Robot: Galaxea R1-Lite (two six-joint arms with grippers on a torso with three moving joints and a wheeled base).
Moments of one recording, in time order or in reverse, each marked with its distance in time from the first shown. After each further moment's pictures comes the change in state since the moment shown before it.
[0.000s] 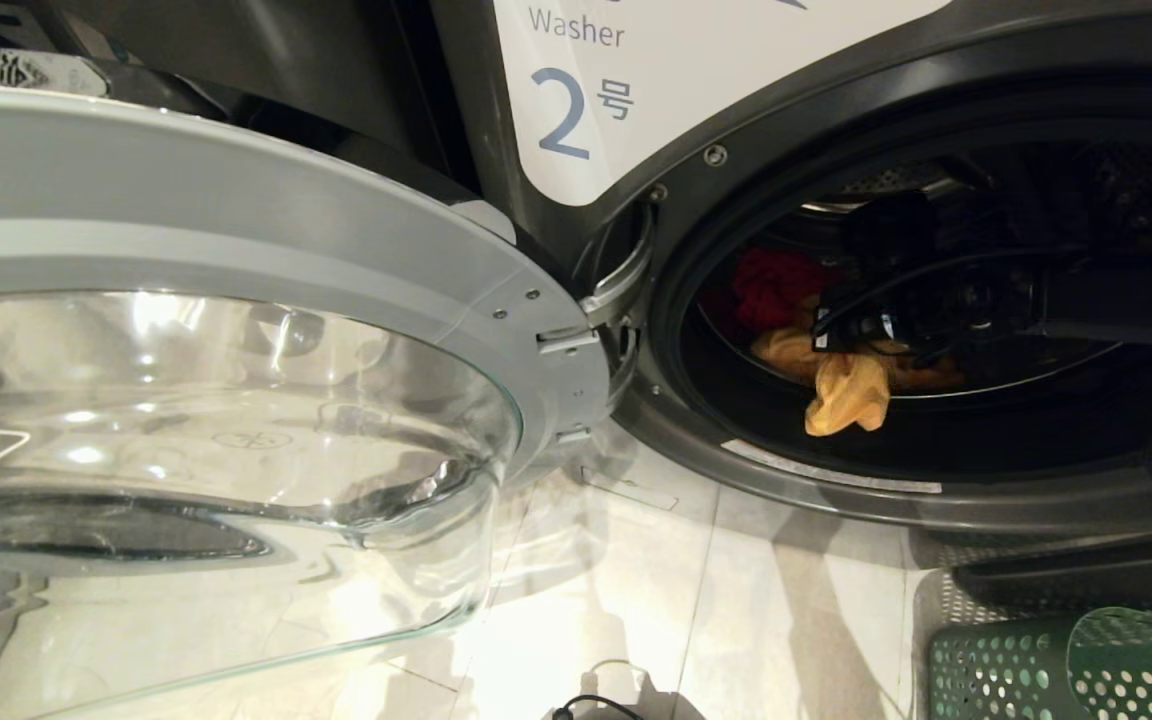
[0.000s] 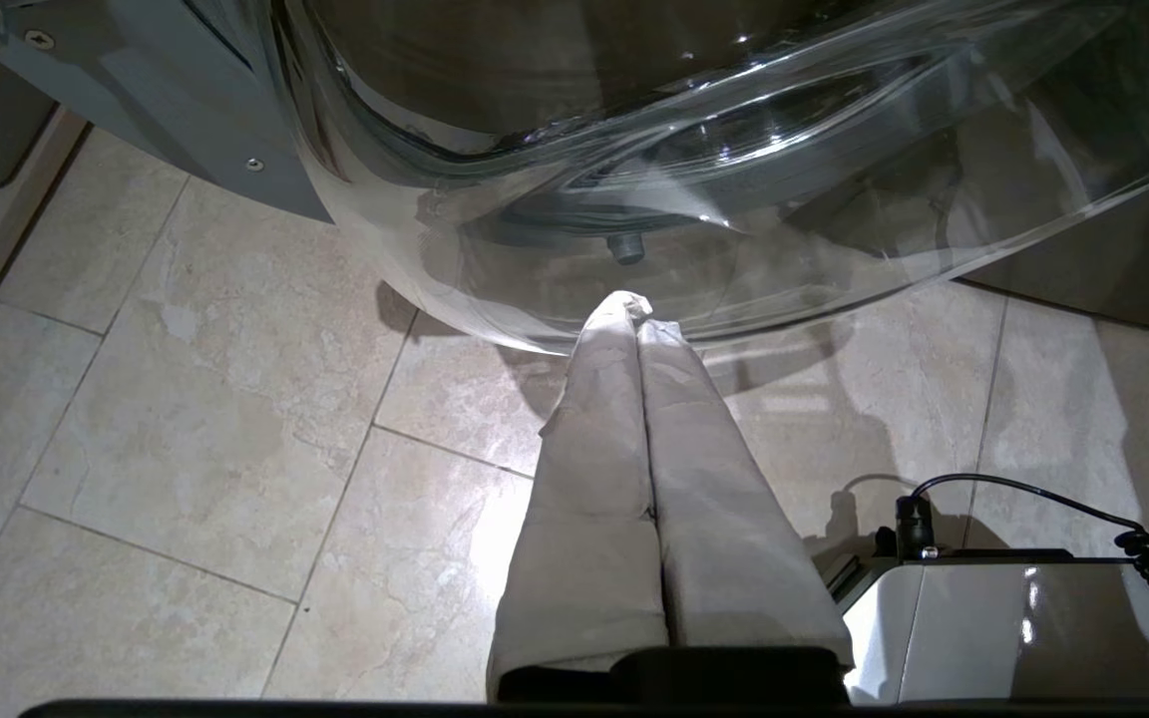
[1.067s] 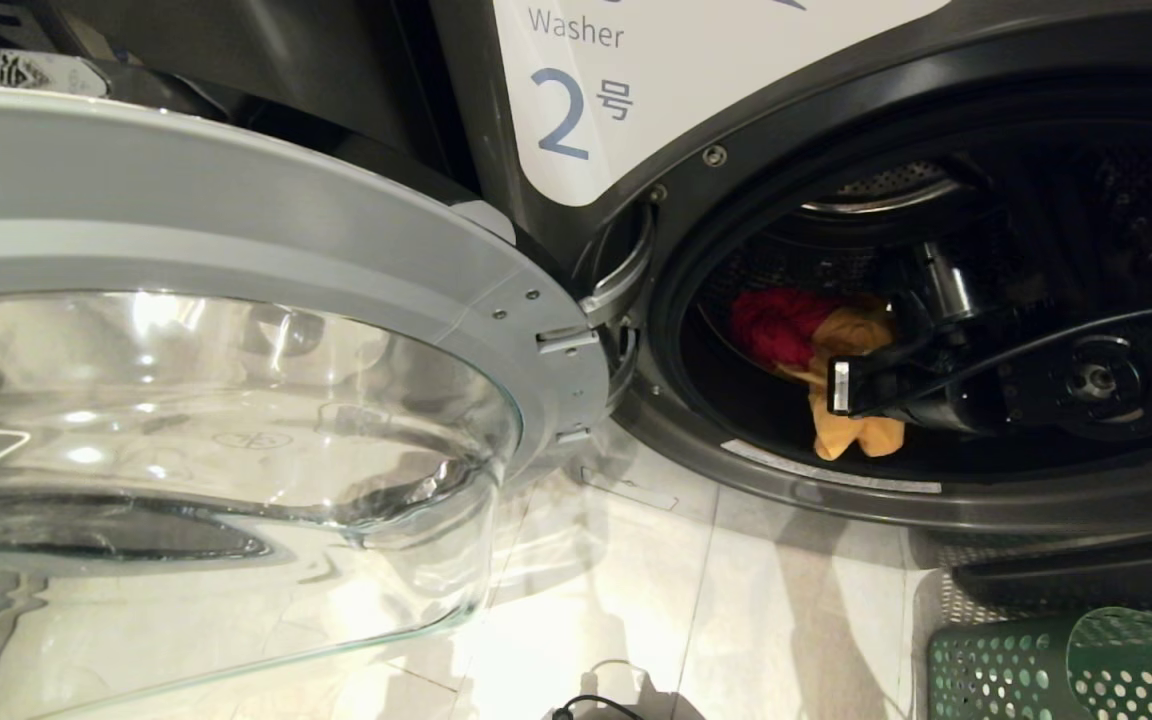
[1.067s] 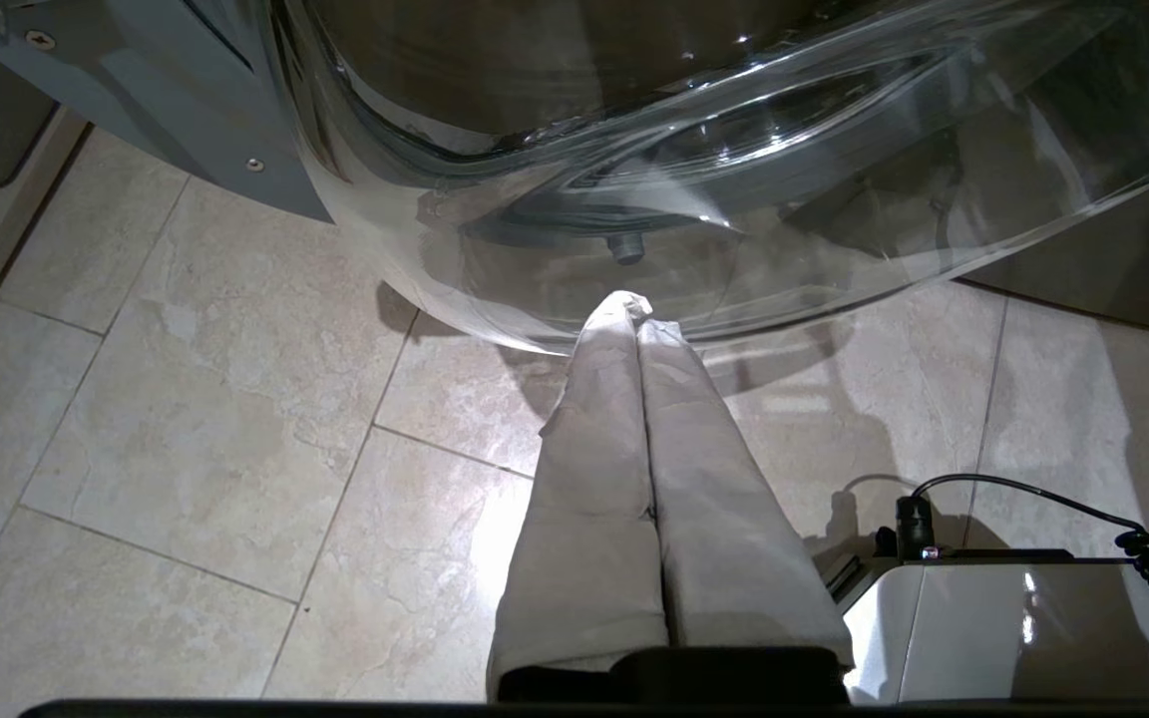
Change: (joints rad) left arm 0.000 0.000 0.000 0.000 0.000 0.000; right arm 0.148 -0.323 0.548 -0.186 -0.040 0.032
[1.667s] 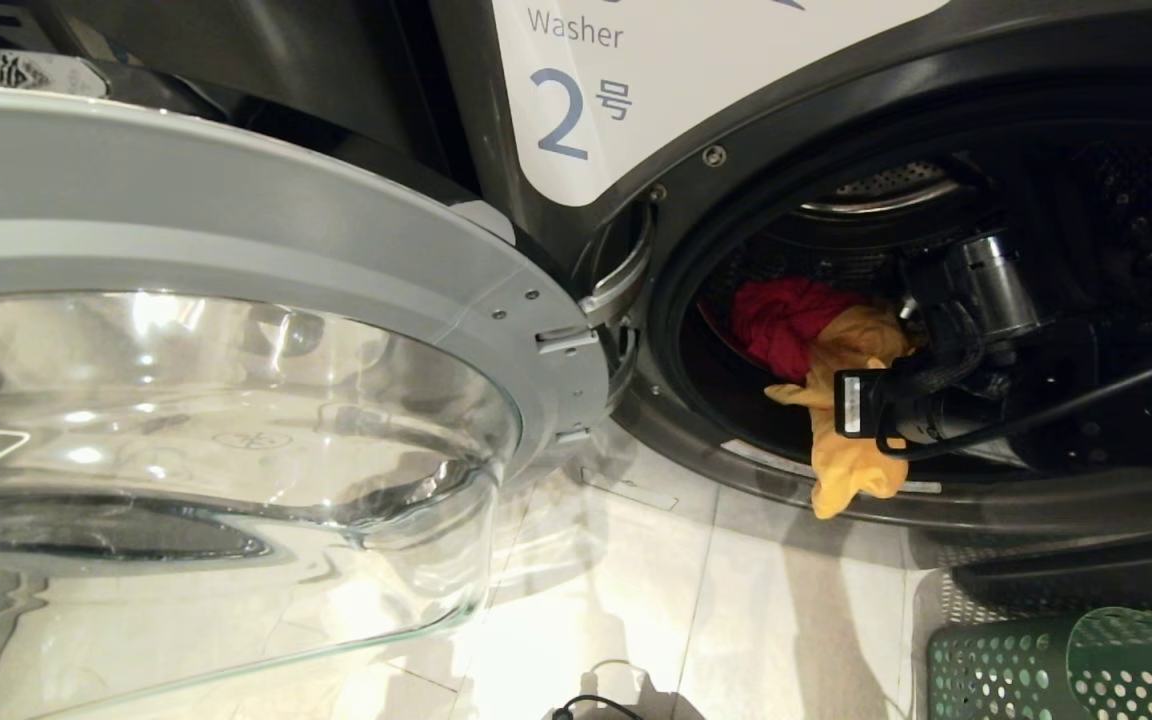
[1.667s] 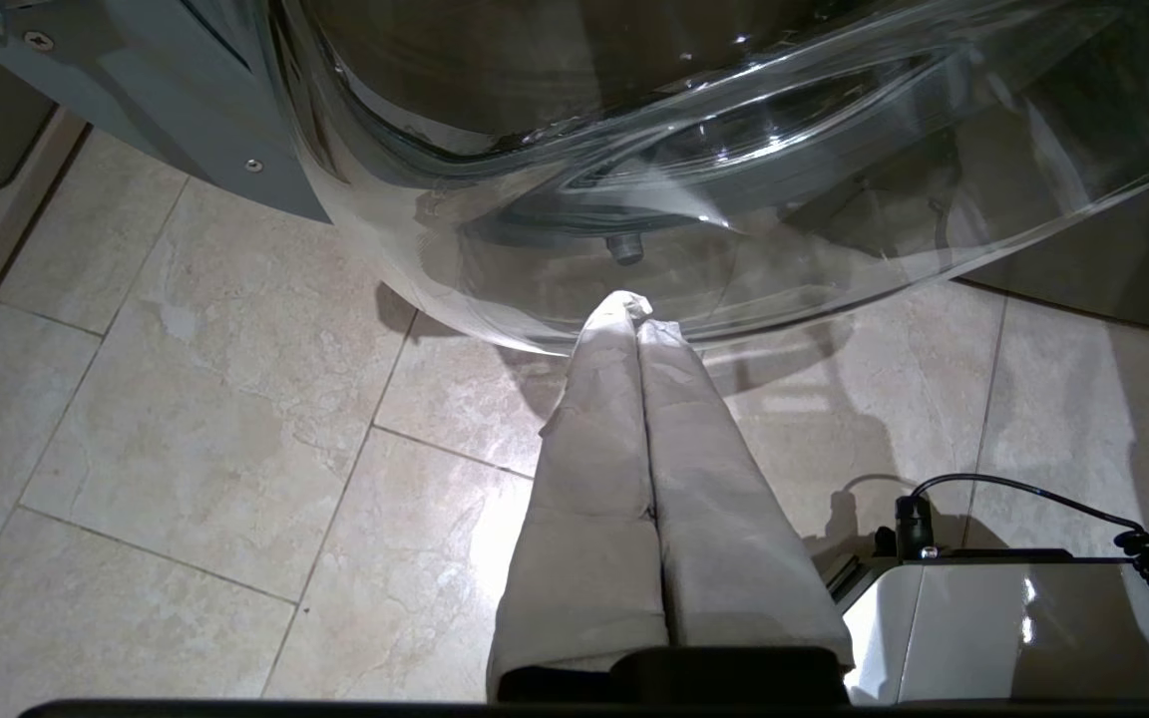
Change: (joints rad) left arm 0.000 0.000 0.000 0.000 0.000 0.000; right arm 0.099 -0.146 0.118 0.002 -0.003 -0.009
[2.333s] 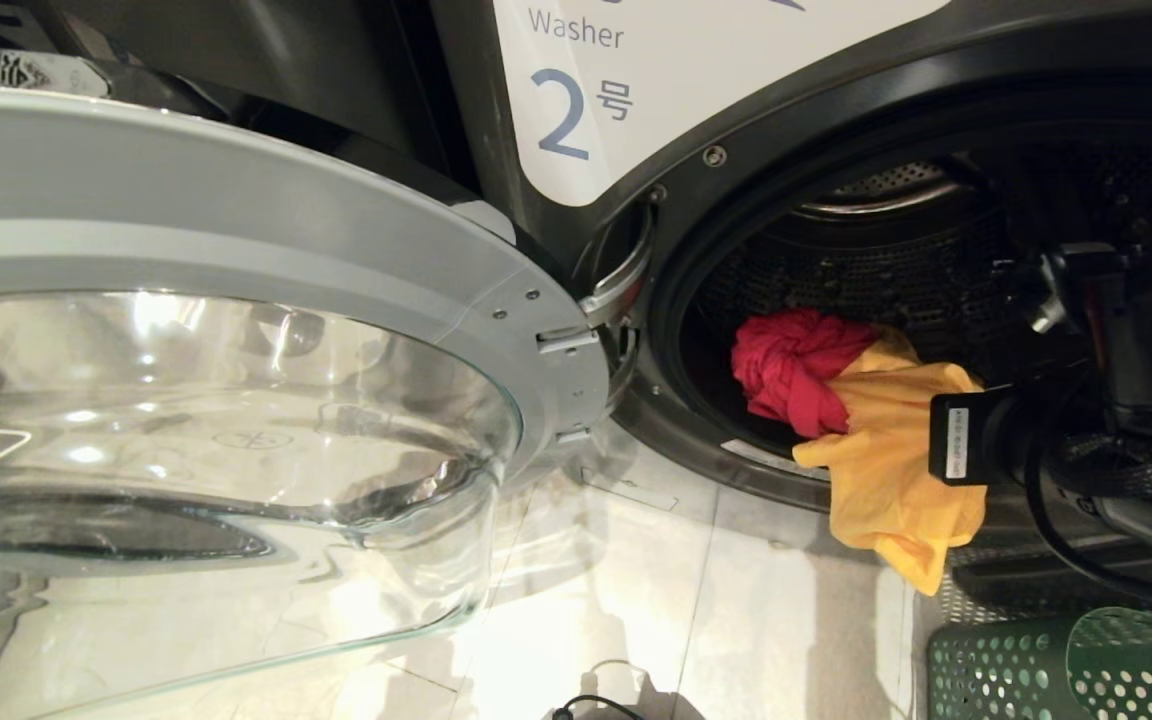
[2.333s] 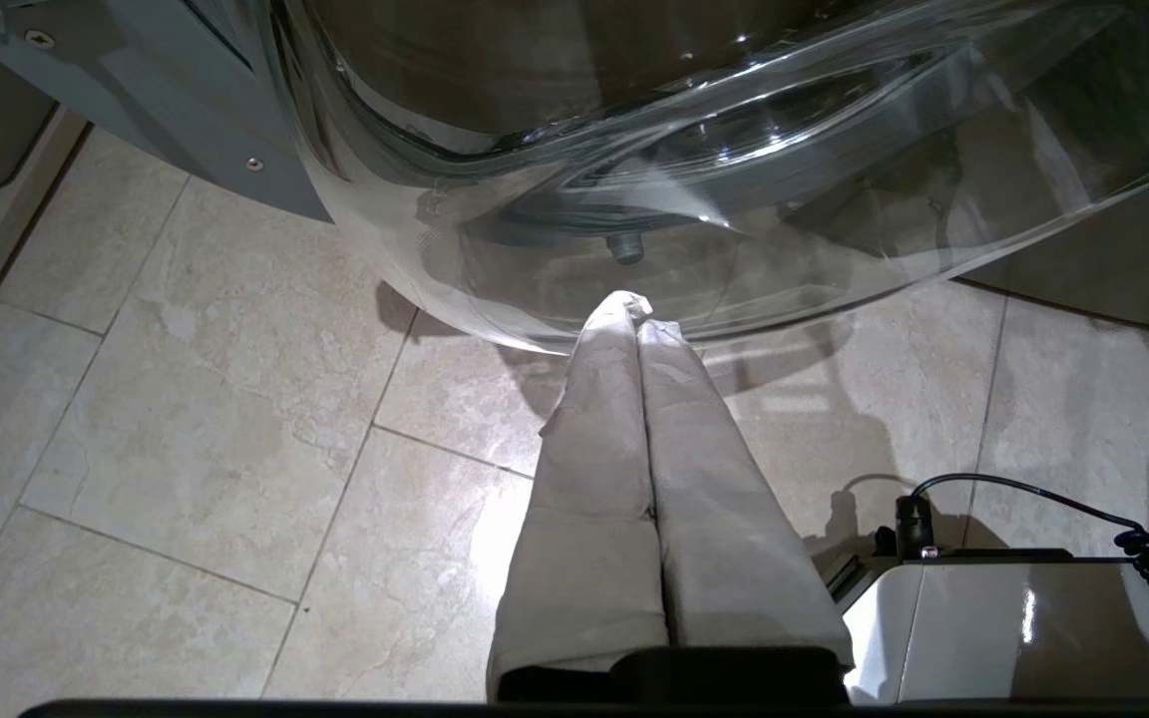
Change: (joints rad) left arm 0.000 0.000 0.000 0.000 0.000 0.000; right arm 0.136 -0.276 0.198 0.003 -0.187 -0.006
